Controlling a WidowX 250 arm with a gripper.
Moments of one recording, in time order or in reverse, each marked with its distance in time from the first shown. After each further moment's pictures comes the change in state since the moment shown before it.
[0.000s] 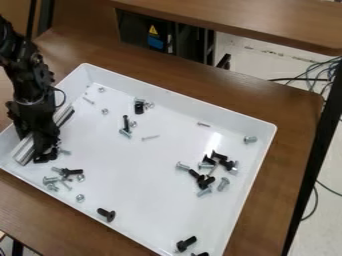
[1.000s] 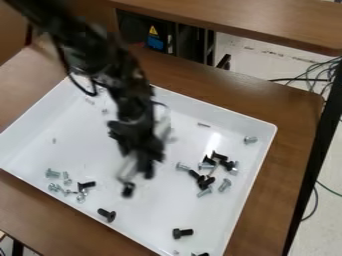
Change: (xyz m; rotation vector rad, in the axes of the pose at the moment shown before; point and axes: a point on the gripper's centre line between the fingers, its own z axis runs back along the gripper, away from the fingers) arm 0.041 -0.199 0.018 -0.221 -0.105 -0.147
